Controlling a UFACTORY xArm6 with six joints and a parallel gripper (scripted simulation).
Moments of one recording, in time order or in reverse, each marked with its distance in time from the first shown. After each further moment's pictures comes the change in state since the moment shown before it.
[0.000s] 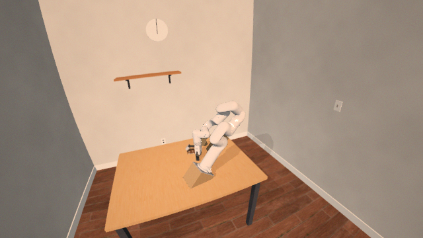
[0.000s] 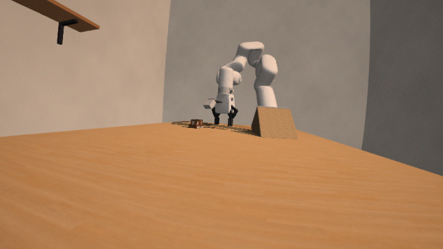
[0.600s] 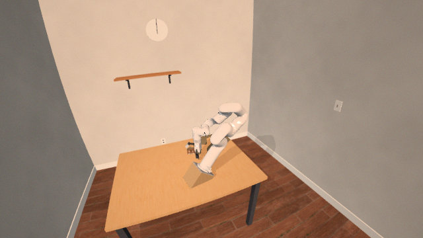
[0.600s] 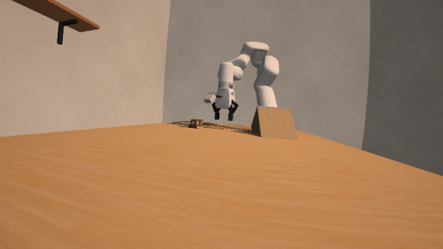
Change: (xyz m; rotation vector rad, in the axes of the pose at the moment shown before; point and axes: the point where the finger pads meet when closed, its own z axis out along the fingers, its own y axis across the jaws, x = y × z) arm 0.001 0.000 -0.027 0.000 0.001 -0.001
